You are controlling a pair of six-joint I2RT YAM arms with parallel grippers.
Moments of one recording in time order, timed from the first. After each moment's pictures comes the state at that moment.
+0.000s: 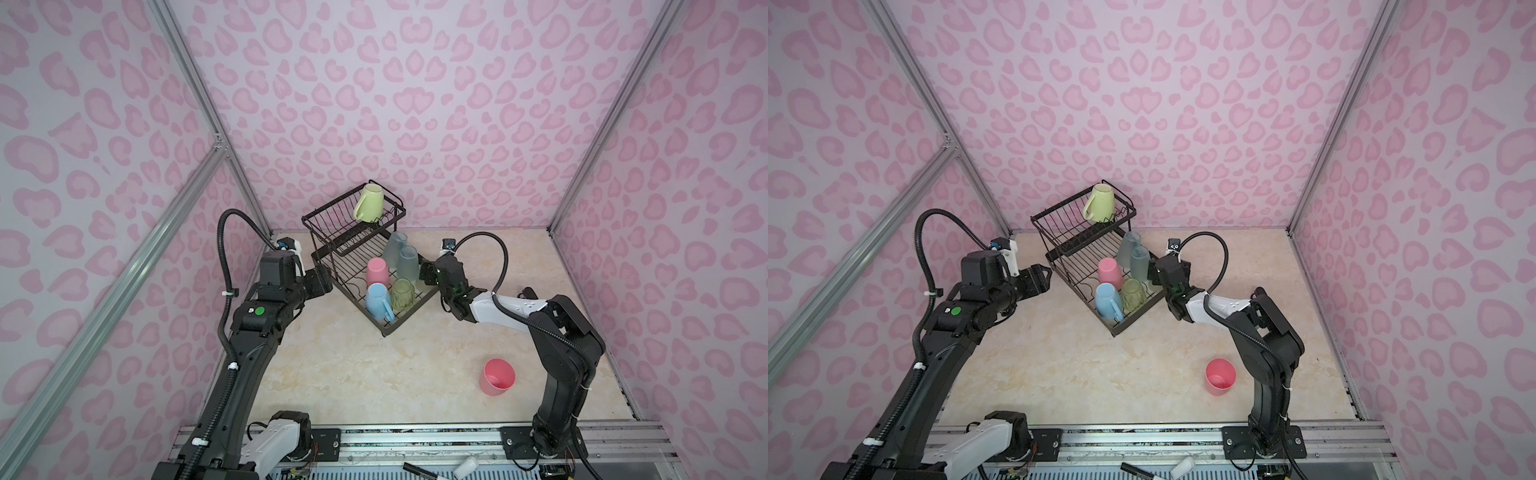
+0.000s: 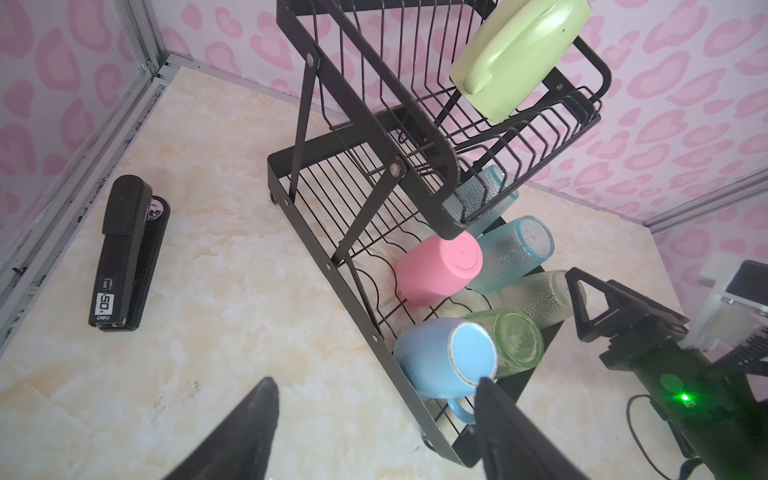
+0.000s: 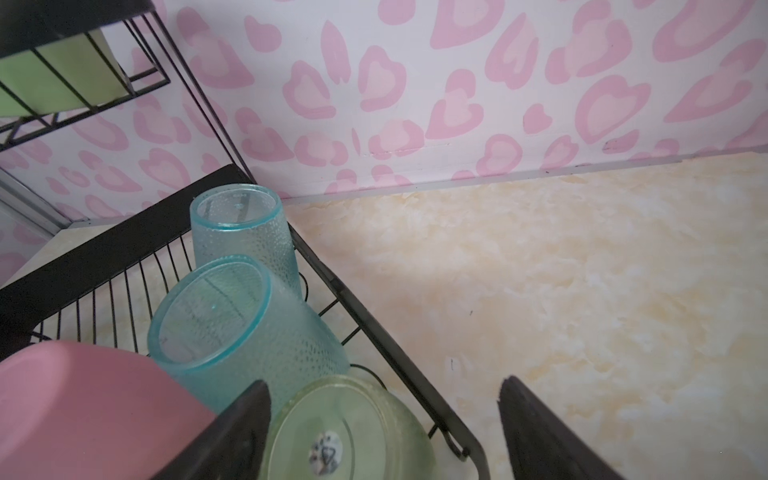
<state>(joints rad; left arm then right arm) -0.11 1.06 1.11 -0.65 0.05 -0.38 0.60 1.84 1.10 0.33 0.42 0.39</state>
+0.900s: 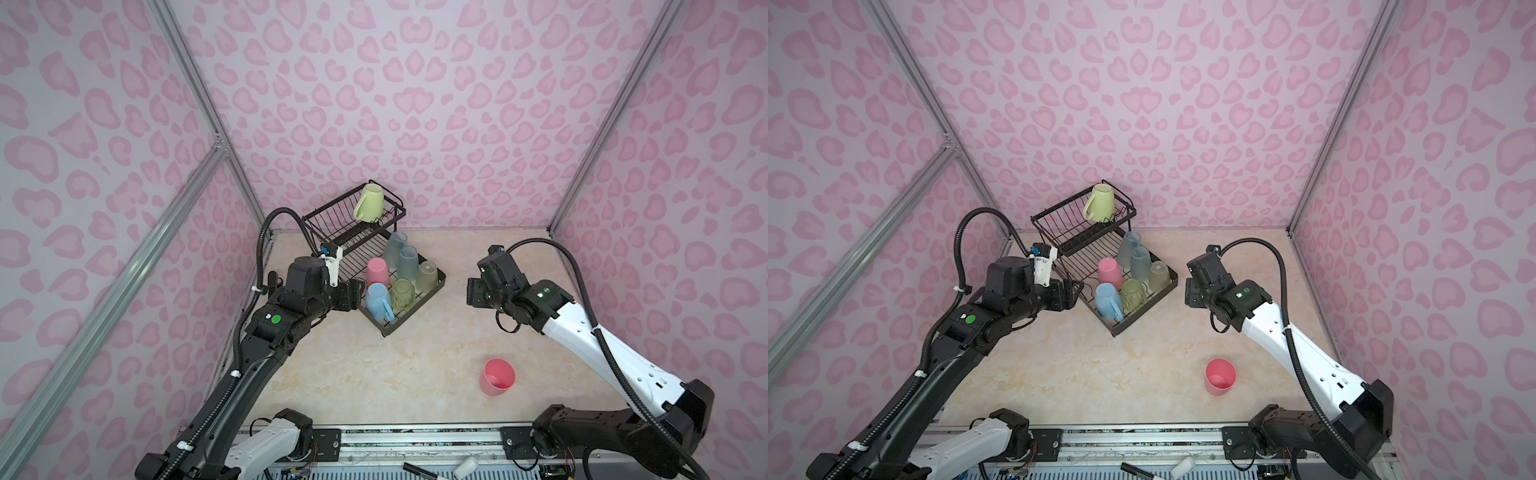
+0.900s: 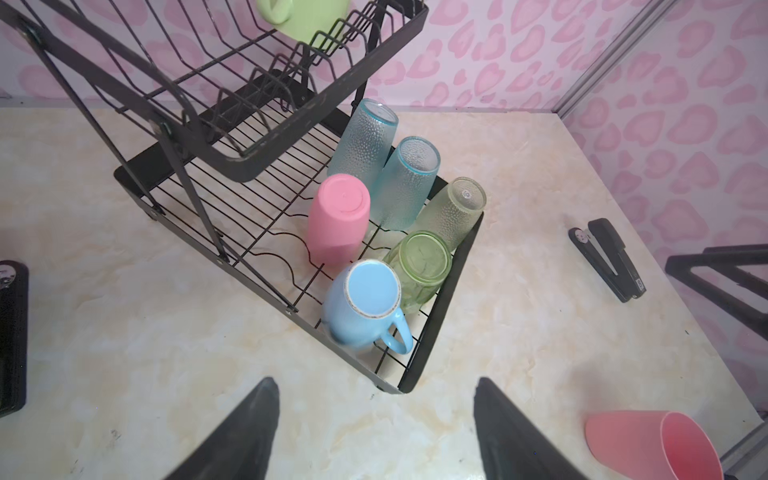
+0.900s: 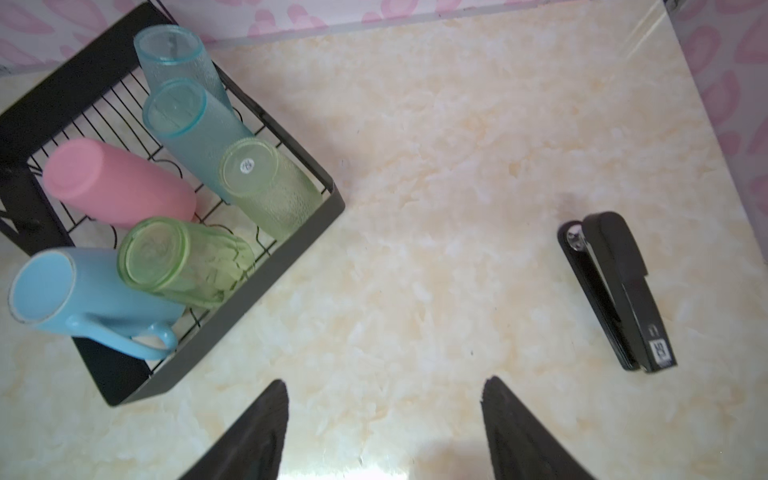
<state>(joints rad) -0.40 1.03 1.11 -0.67 0.07 -0.26 0.63 1.25 1.24 -0.93 0.35 0.57</state>
